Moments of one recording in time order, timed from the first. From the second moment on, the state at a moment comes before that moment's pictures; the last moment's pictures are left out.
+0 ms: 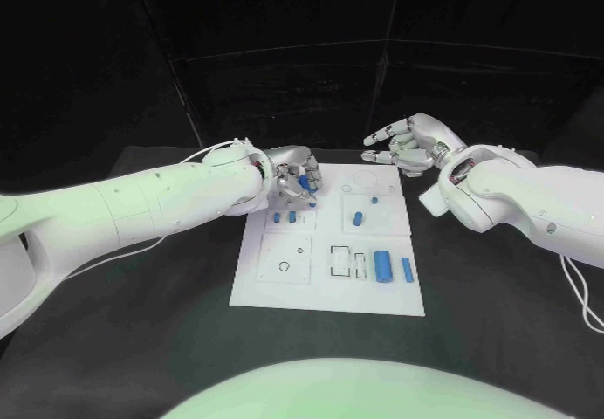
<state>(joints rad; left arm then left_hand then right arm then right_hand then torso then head) 1.23 -0.53 -0.10 1.14 -1.25 -0.13 0.04 1.45 -0.14 0.25 0.09 0.06 0.88 0.14 0.25 0.14 0.89 0.09 0.39 0.14 1.46 0.00 1.27 1.11 0.16 1.32 0.11 0.89 0.86 1.29 -0.78 -0.12 1.45 -0.78 -0.42 0.11 1.35 0.00 0.01 0.08 0.37 0.87 0.18 0.14 0.07 1.31 0.09 1.28 1.27 1.47 0.01 1.50 1.31 0.07 1.37 0.12 1.39 1.19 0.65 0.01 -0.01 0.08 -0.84</state>
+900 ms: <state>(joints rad) 1.23 -0.47 -0.11 1.06 -1.39 -0.04 0.01 1.45 -0.13 0.25 0.09 0.06 0.95 0.12 0.22 0.13 0.96 0.08 0.36 0.09 1.47 -0.01 1.29 1.09 0.14 1.39 0.09 1.01 0.99 1.29 -0.77 -0.12 1.45 -0.78 -0.42 0.11 1.35 0.00 0.01 0.08 0.37 0.87 0.18 0.14 0.07 1.31 0.09 1.28 1.27 1.47 0.01 1.50 1.31 0.07 1.37 0.12 1.39 1.19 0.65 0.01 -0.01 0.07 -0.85</state>
